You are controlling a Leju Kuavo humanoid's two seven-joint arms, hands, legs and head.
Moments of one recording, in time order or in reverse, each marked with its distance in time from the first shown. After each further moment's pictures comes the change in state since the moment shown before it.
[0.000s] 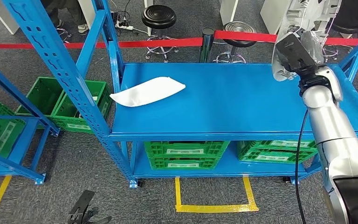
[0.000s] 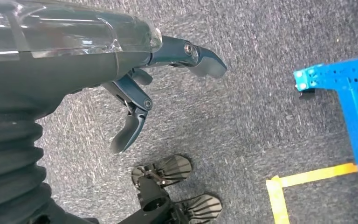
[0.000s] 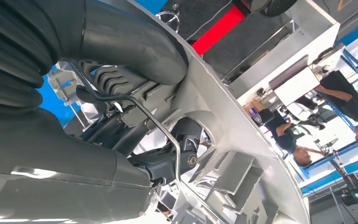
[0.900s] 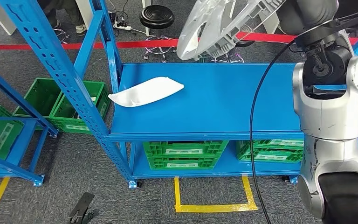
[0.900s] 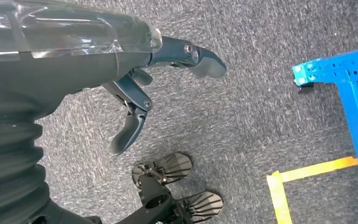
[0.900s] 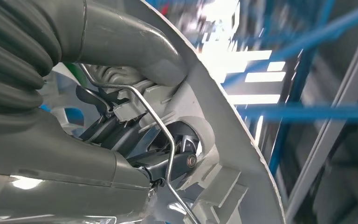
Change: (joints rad) left arm 0.012 0.005 0.000 0.000 -0.005 -0.011 -0.020; right arm -0.087 0.187 -0.054 -0.590 -1.235 0.188 0.373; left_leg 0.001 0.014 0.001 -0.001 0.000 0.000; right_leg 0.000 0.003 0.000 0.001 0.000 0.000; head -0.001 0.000
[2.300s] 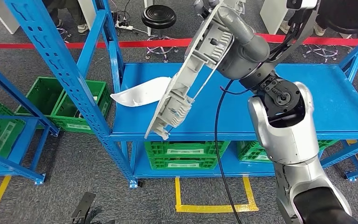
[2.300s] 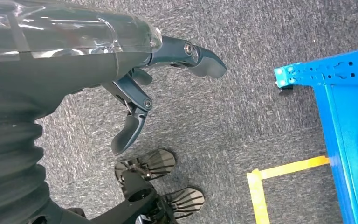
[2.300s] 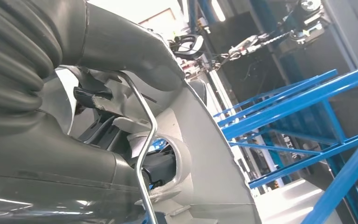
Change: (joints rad) left arm 0.004 -0.026 -0.025 0.009 0.056 0.044 -0.080; right arm 0.131 0.144 0.164 -0.098 -0.537 -0.046 0.180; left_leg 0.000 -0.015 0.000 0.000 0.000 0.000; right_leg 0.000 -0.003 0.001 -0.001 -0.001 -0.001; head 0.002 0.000
